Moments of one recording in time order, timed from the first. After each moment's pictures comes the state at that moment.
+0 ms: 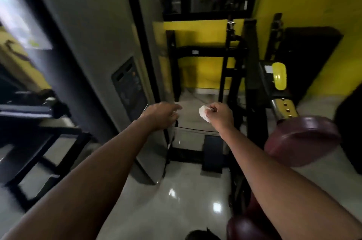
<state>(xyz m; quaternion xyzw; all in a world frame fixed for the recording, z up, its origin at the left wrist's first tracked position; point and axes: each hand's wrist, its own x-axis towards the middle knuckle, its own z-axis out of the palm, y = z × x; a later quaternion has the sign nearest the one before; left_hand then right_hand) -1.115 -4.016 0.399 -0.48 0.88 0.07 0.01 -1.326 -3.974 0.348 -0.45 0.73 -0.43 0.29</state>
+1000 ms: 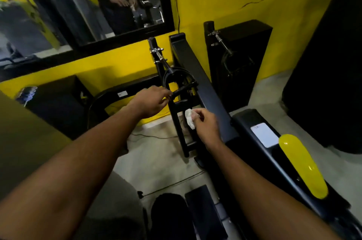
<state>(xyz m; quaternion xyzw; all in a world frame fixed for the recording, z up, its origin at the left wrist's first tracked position) -1.453 -4.563 0.394 -0.19 0.98 -0.02 0.01 -1.557 -4.384 0.297 -0.27 0.75 -0.57 0.19</state>
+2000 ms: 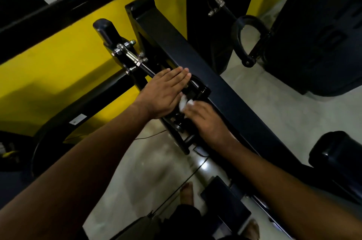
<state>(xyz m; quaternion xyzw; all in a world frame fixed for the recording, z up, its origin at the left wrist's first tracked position) -1.620 -4.786 0.278 0.11 0.99 -0.05 -0.01 -1.650 -4.571 0.205 -0.53 0.79 -0.28 -0.12</state>
